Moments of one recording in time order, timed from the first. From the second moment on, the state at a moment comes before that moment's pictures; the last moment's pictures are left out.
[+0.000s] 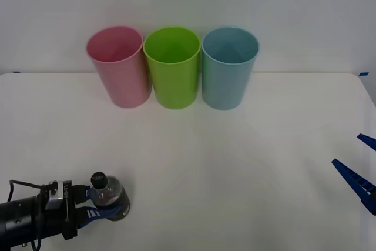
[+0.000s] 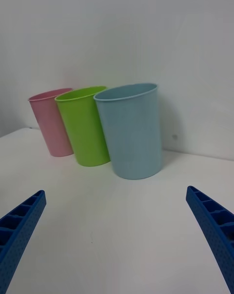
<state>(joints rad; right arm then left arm) 0.35 -0.40 -0.52 -1.66 0.96 -1.22 0.00 0.06 0.44 0.21 -1.22 -1.27 -1.49 -0.37</state>
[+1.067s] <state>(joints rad) 0.35 -0.40 -0.52 -1.66 0.96 -1.22 0.00 0.31 0.56 0.40 -1.28 -0.85 -1.41 -0.34</state>
